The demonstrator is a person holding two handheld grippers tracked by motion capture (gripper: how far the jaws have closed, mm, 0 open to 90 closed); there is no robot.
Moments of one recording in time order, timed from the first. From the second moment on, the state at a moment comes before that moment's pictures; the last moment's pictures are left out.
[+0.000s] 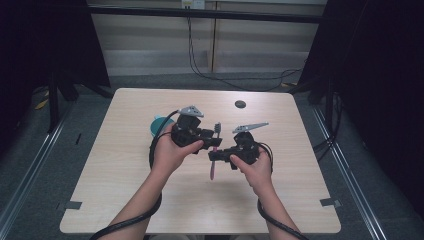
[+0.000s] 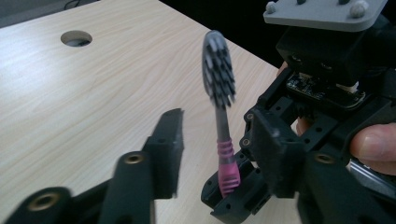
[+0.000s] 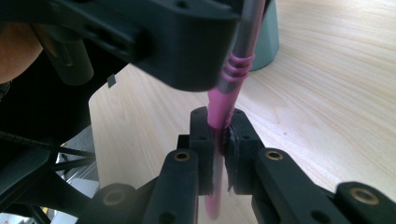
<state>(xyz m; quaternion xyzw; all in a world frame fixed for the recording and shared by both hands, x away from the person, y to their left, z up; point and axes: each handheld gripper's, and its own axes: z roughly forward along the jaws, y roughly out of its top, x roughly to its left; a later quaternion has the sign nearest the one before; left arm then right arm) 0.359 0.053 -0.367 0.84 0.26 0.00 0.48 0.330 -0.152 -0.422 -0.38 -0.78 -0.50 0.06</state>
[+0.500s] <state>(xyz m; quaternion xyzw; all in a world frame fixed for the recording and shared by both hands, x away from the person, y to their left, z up) 0.359 0.055 -0.369 0.83 0.28 -0.03 0.48 0.330 -0.146 -0.423 -0.37 -0.78 -0.50 0.06</state>
